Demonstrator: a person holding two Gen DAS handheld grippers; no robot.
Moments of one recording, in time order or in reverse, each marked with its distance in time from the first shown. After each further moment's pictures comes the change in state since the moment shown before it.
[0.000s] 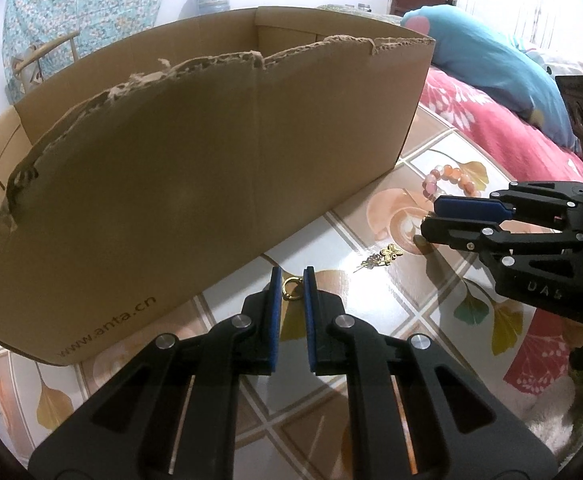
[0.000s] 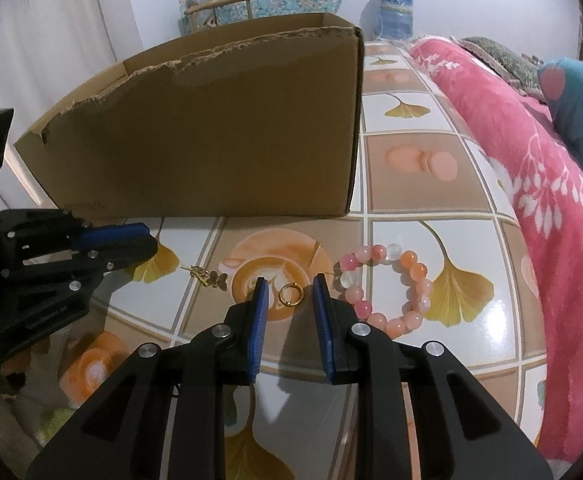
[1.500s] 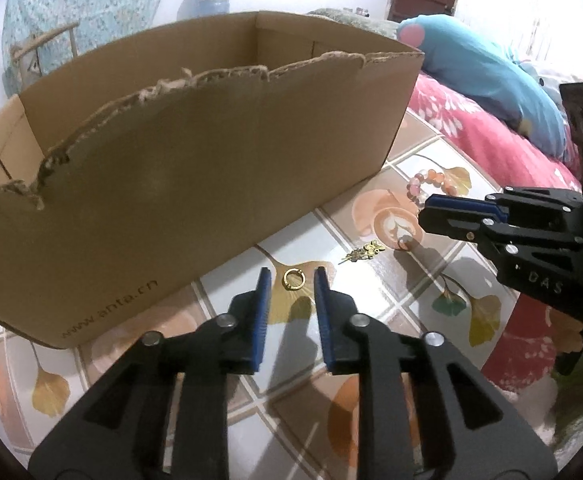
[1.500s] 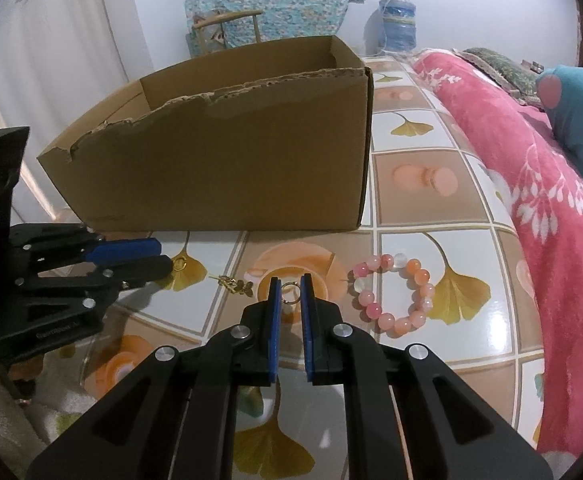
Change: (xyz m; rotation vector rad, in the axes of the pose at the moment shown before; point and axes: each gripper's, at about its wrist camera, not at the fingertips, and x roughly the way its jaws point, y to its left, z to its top) left arm -0.013 0.004 -0.002 -0.037 0.006 -0.050; right arm -0.021 0.005 -0.003 0.020 -0.055 0.041
